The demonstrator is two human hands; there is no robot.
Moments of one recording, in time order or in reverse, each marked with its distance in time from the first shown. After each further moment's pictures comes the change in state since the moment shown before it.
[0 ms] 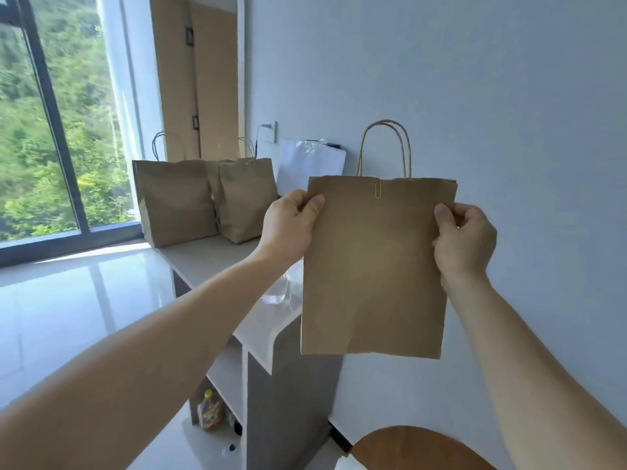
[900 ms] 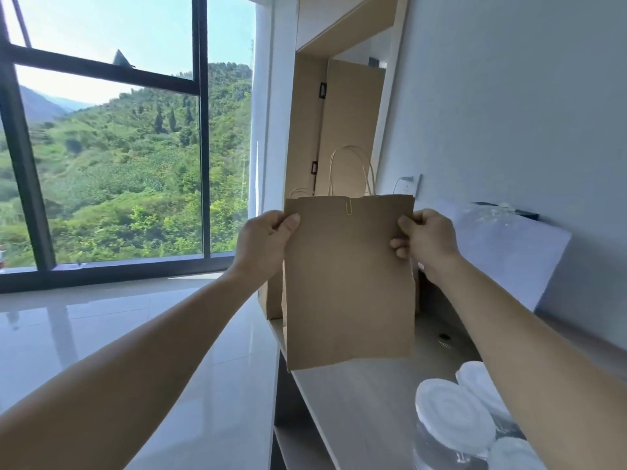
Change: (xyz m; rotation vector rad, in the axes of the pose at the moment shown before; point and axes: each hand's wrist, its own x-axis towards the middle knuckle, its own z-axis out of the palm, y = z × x) left_hand 0.231 -0.145 -0.253 0.283 0.352 0.024; right_hand 0.052 -0.058 0.440 0.266 -0.690 0.090
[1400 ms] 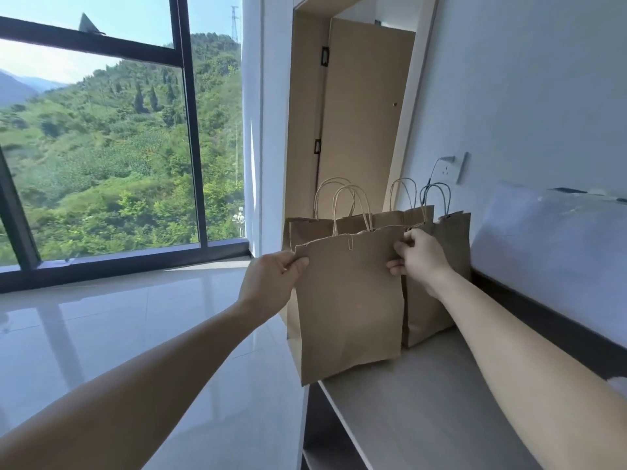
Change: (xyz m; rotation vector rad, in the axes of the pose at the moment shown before) left_hand 0.077 -0.146 -0.009 0.228 -0.203 -0.050; right_hand 0.090 0.099 0.122 -0.184 -0.113 0.139
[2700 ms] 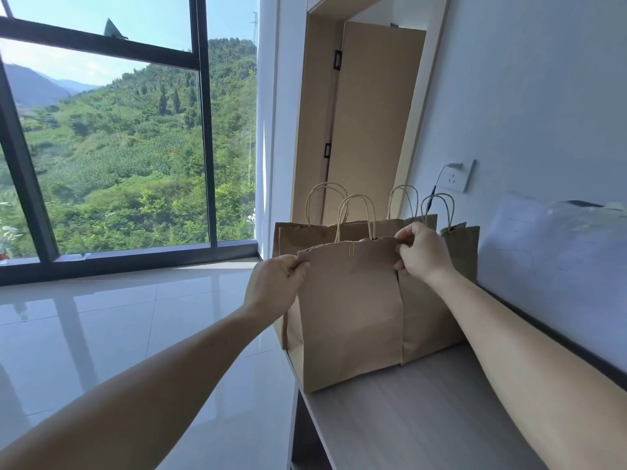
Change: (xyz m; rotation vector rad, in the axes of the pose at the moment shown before) left_hand 0.022 0.000 0.044 0.104 0.111 -0.015; right_hand 0.042 0.005 -0.020 -0.332 0.050 -0.225
